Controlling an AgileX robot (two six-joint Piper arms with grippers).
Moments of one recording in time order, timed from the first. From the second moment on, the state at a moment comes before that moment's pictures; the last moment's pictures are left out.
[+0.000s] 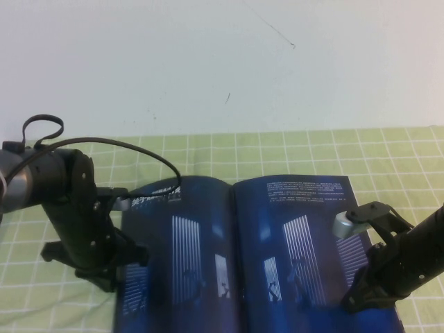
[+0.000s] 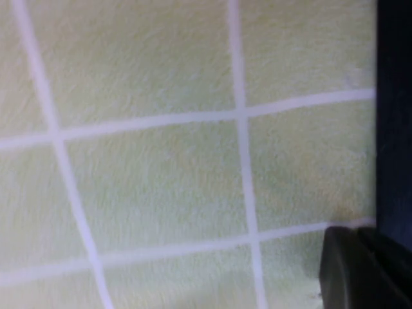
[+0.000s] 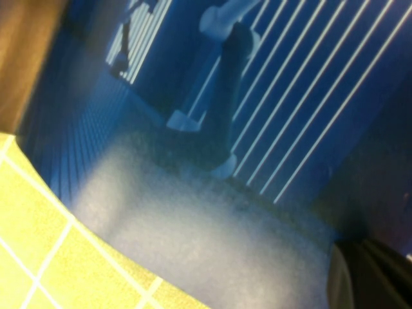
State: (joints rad) right arm 0.27 1.84 -0.85 0.77 0.69 -0.93; left arm -0.32 1.88 -1.11 -0.07 0.86 -0.14
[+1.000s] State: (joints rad) right arm 0.23 1.35 -0.99 0.26 0.87 -0.62; left arm -0.33 1.71 -1.10 -1.10 0.93 0.84
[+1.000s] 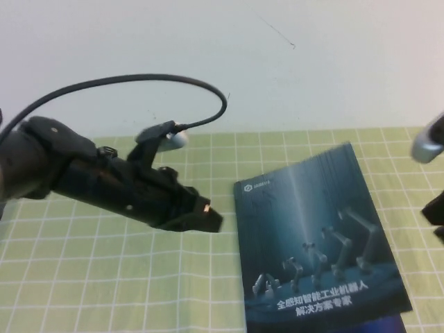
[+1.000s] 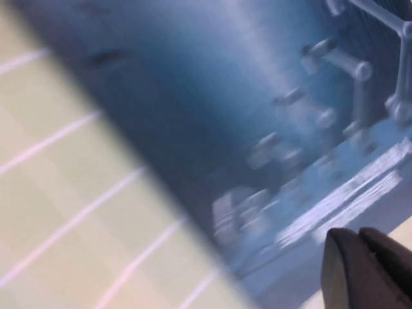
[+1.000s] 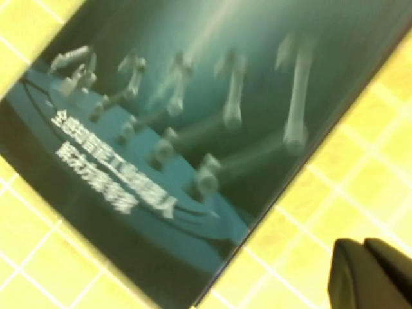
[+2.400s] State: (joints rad) right arm 0.23 0.35 -0.35 0.20 0.74 -0.44; left arm -0.33 0.47 -0.41 -0.06 0.36 0.15
